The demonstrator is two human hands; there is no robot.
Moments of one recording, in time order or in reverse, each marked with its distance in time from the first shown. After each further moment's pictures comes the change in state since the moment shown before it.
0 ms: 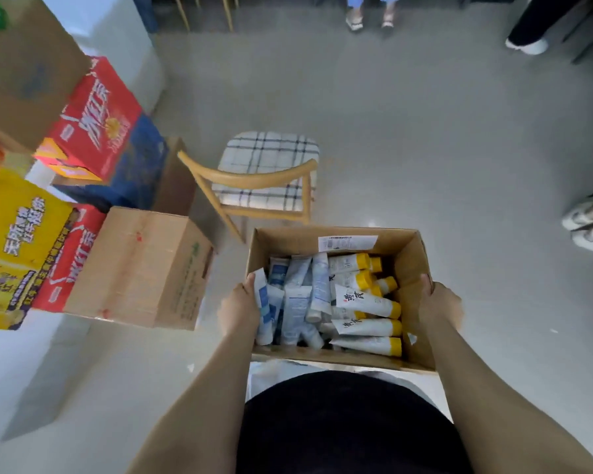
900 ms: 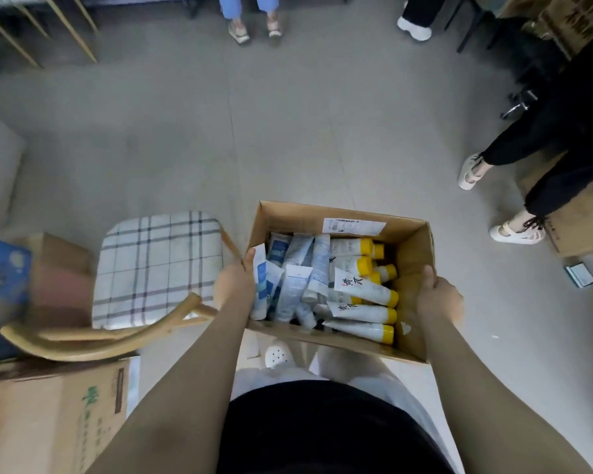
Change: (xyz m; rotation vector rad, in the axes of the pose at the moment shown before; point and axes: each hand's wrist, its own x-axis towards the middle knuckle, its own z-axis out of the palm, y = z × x) left_hand 0.190 0.397 0.109 0.267 -0.130 0.269; right_hand 0.312 -0.041 -0.135 0.175 0.132 0.368
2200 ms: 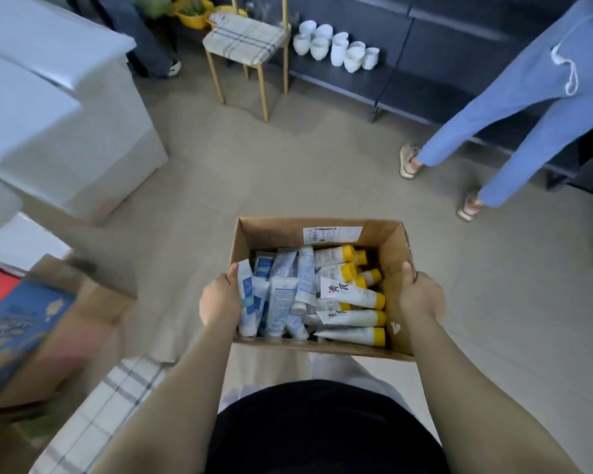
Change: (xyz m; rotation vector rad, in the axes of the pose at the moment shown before) left_hand 0.545 0.113 -0.276 -0.403 0.357 -0.542; right_hand 0.250 -0.803 0.157 -0.190 -0.147 -0.783
